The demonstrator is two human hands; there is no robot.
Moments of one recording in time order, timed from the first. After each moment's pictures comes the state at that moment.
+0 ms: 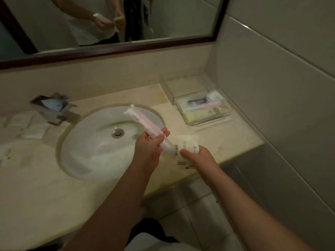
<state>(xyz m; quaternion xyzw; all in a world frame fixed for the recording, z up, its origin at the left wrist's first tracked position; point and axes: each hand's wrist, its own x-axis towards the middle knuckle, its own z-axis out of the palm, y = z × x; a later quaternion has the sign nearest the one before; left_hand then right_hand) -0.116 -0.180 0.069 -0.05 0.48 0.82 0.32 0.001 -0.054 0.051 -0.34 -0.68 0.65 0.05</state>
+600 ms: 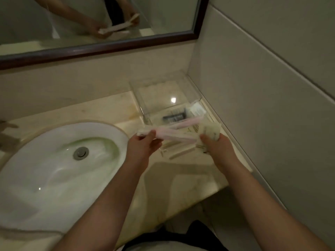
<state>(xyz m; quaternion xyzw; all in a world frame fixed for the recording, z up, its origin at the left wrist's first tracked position) -0.199 -0.013 0.023 -0.08 0.54 0.77 0.31 -0.060 0.172 0.038 -0.44 -0.66 0.59 0.13</state>
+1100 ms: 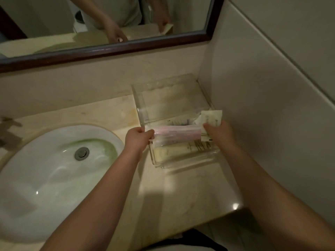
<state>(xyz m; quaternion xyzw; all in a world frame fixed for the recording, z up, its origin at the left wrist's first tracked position) -0.260 0.047 0.018 -0.10 0.80 0.54 0.24 -0.155 0.283 0.011 -0.44 -0.73 0.51 0.10</state>
